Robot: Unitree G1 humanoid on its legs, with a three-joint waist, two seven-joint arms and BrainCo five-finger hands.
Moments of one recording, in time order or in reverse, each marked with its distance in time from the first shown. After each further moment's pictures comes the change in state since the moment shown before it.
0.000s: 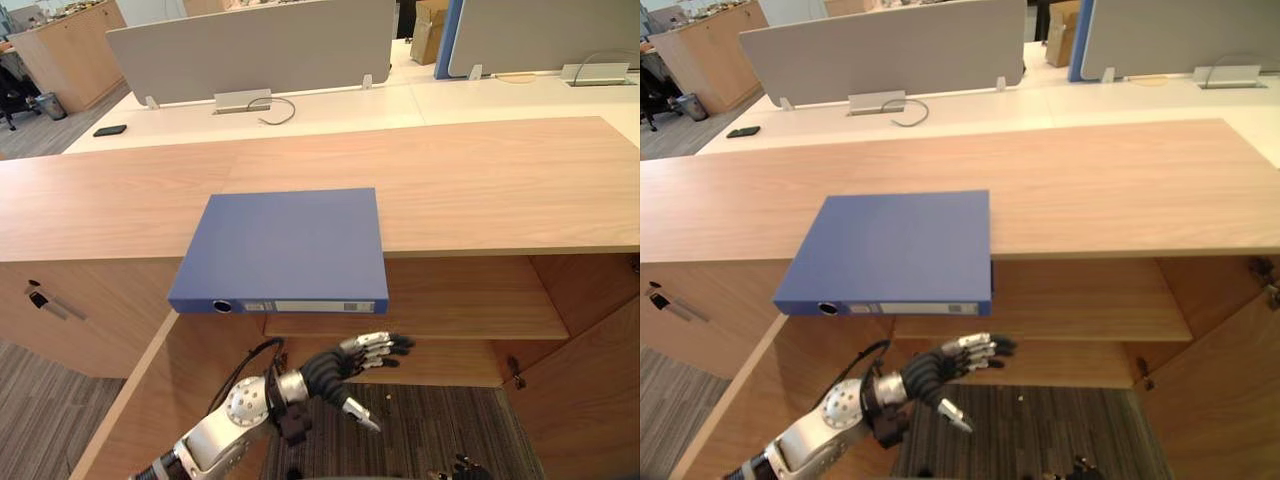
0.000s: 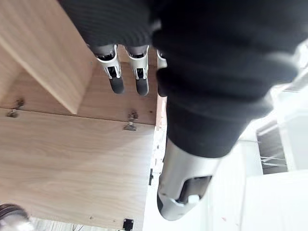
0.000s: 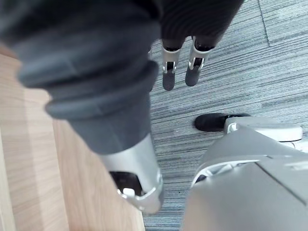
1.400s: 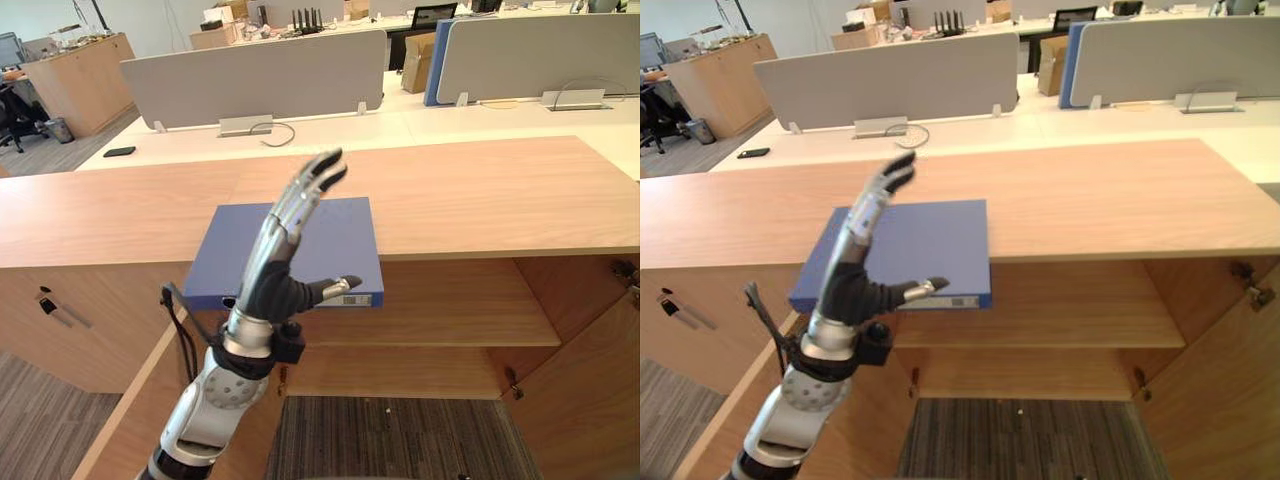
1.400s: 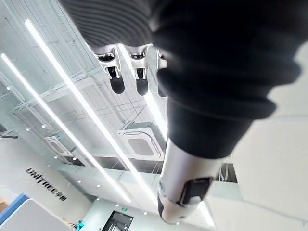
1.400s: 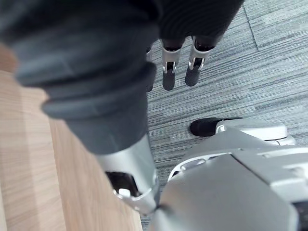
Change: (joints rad) left arm 0.020 -0.231 0.399 -0.284 1.042 -0.158 0.590; right arm 0.035 0.033 0.041 0.053 0.023 -0.024 -0.086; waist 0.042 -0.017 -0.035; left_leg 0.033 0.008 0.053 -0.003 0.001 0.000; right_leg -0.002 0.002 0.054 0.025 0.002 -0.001
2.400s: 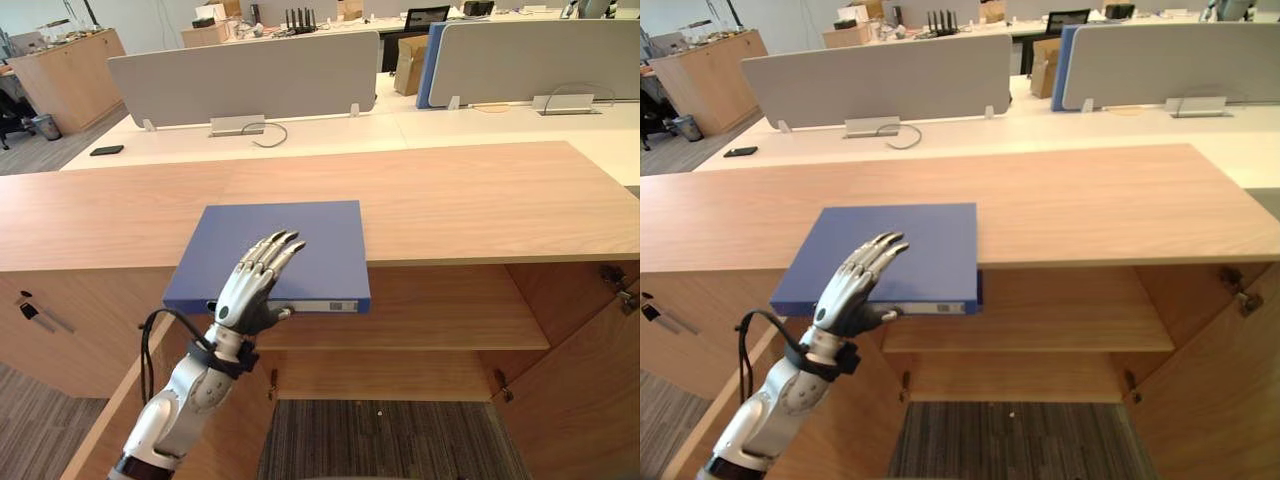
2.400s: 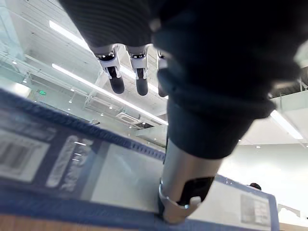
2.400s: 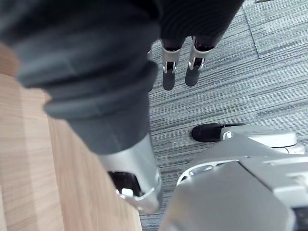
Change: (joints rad) left arm 0.121 0.162 0.143 0.281 0.242 0.027 0.024; right arm 0.007 -0.001 -0.008 -0.026 0.001 0.012 0.006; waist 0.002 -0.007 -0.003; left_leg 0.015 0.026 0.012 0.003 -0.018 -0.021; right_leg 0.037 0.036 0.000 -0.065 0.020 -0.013
